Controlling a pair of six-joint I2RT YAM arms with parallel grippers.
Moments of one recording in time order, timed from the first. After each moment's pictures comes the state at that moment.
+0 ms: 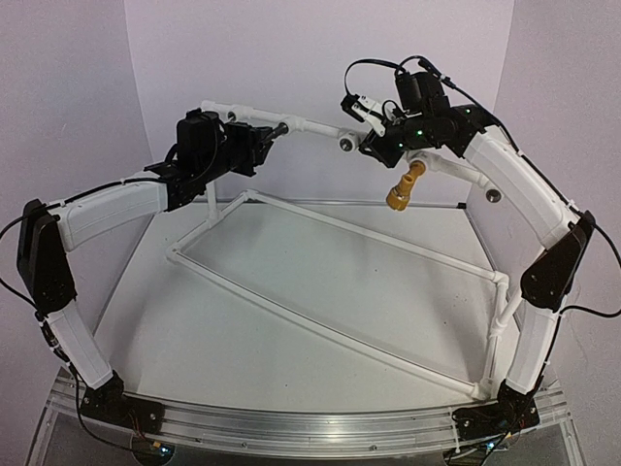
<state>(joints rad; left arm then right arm) -0.61 1.71 1.52 0.18 -0.01 -1.65 0.62 1.91 2.23 -0.83 0.09 -0.59</state>
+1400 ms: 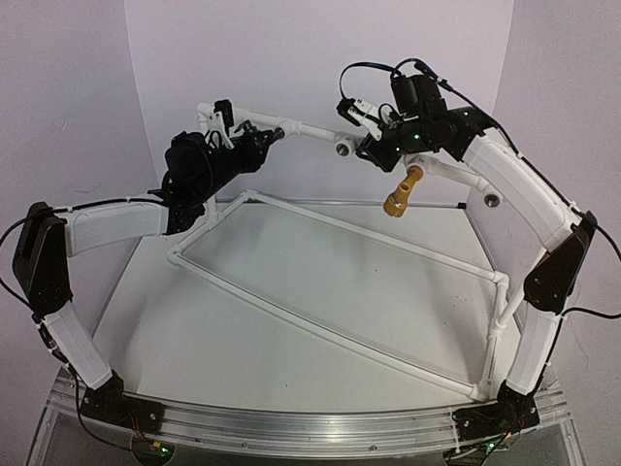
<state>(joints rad) -0.61 1.68 1.29 0.60 0.06 -0.44 0.65 1.89 2.19 -0.82 0.11 -0.58</state>
